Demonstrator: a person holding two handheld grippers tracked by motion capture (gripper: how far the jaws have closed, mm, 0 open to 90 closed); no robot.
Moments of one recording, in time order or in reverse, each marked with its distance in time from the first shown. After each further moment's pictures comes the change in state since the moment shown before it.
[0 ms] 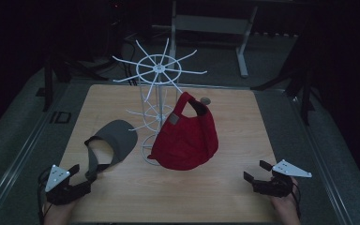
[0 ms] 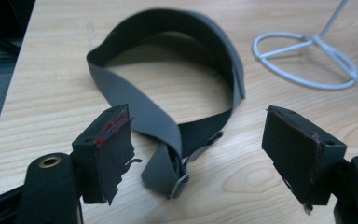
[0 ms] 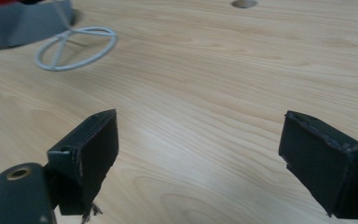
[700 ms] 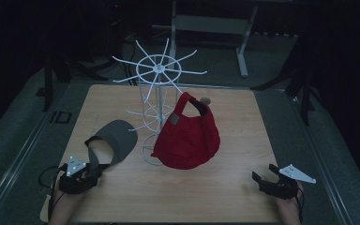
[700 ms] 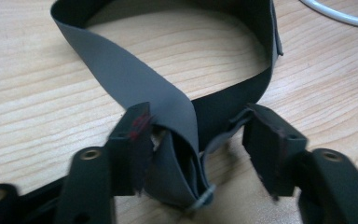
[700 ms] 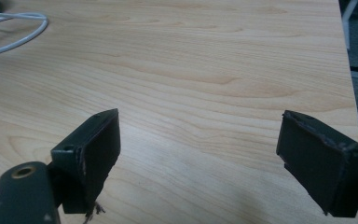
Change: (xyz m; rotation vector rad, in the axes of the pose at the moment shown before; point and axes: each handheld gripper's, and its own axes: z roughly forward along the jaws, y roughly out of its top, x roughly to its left) left arm 0.002 0.004 0.041 0.197 0.024 0.076; right arm -0.031 -0.036 0.003 -0.017 -0.133 0.061
